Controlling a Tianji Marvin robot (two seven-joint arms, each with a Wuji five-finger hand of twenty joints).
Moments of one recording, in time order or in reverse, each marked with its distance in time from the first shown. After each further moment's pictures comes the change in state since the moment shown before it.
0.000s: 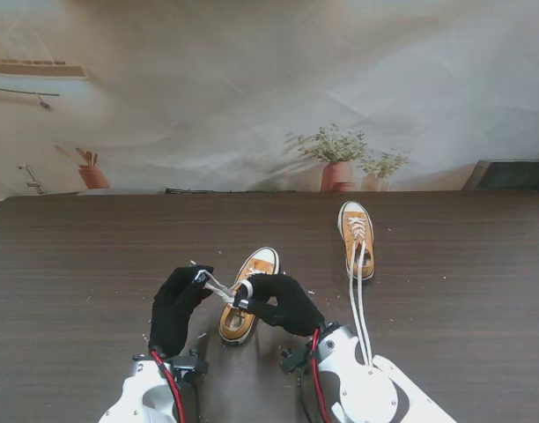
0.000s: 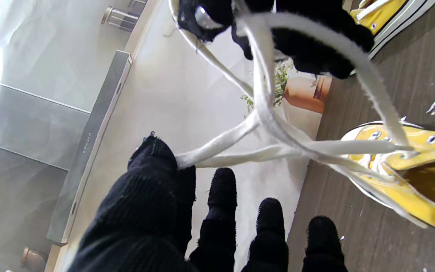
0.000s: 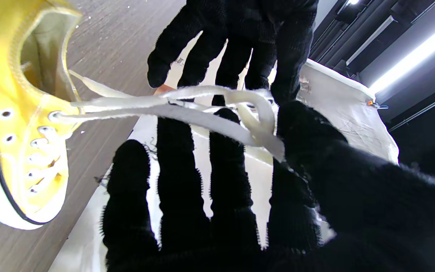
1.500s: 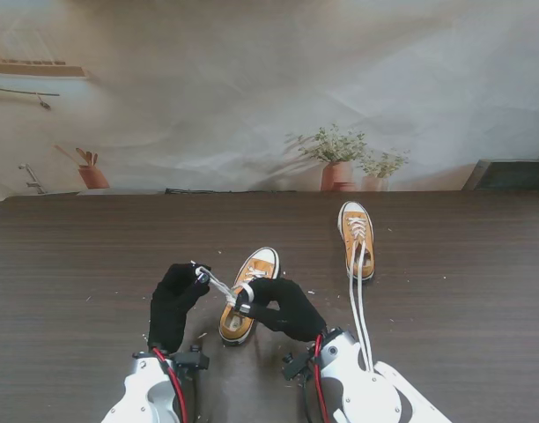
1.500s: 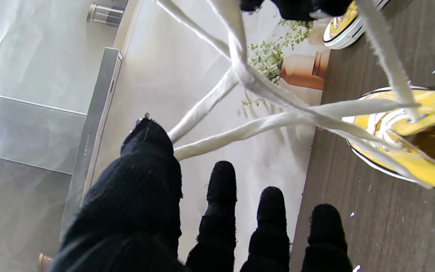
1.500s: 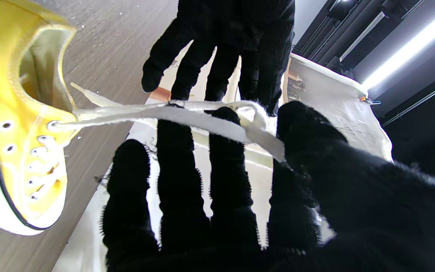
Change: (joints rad) left arm -0.025 -0.014 0.006 0.029 0.110 0.004 0.084; right arm -0.033 0.003 0.012 -0.016 0.016 -0.027 0.007; left_hand -0.062 -0.141 0.104 -0.028 0.022 -0.175 0.023 0.042 0.059 -0.008 0.034 -0.001 0.080 0.022 0.103 -0.021 0.108 0.037 0.014 -0.036; right_hand 0.000 0.000 0.000 0.000 0.000 0.000 0.000 0.000 0.015 0.000 -0.001 -0.002 0.000 0.000 -0.008 -0.002 0.004 0.000 0.000 -0.006
